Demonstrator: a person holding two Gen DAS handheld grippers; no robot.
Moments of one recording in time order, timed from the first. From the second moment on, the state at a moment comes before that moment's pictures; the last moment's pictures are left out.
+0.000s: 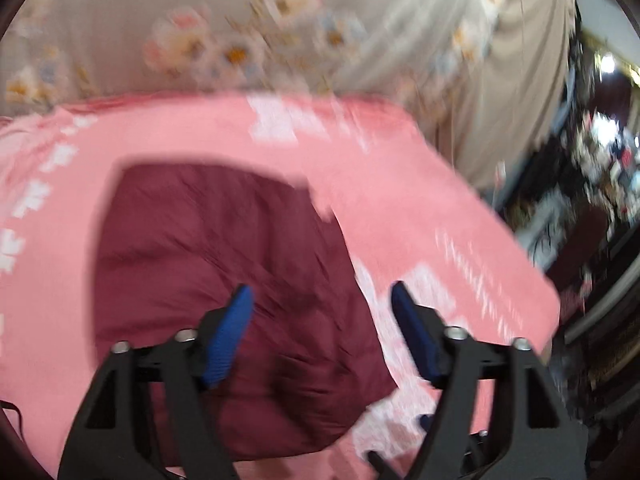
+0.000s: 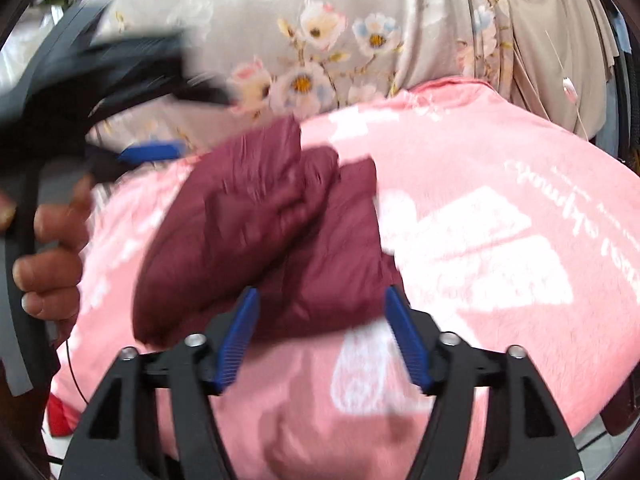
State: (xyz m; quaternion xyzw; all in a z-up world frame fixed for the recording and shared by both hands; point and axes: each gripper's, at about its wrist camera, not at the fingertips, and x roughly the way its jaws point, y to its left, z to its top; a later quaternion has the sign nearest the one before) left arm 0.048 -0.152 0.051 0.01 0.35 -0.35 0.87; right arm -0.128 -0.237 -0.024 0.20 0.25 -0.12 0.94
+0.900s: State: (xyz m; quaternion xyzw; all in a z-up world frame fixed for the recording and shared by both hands) left arm 0.175 -0.228 0.038 0.09 0.42 -0.31 0.85; right arm -0.056 -0.280 -0.023 0.27 0.26 -0.06 0.93
